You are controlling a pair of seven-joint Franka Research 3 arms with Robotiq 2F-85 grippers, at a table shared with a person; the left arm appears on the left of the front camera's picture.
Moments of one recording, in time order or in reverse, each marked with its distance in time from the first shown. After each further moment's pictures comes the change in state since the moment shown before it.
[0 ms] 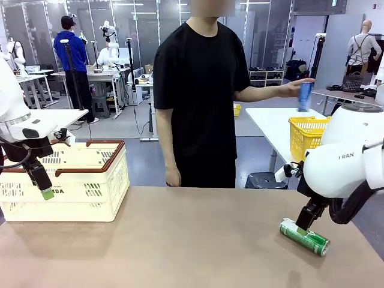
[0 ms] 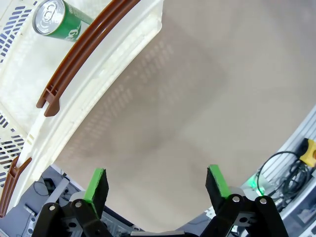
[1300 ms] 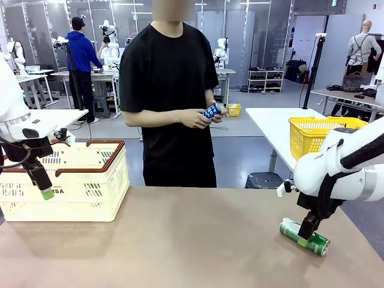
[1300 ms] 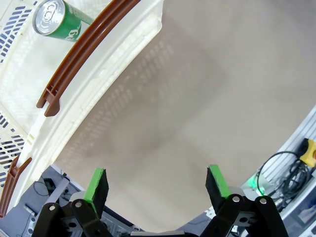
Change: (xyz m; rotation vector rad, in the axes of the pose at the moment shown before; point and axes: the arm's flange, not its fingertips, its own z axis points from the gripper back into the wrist) left arm 0.000 0.000 0.000 0.000 0.000 0.000; right arm 0.008 -0.055 -0.081 0.123 0.052 0.060
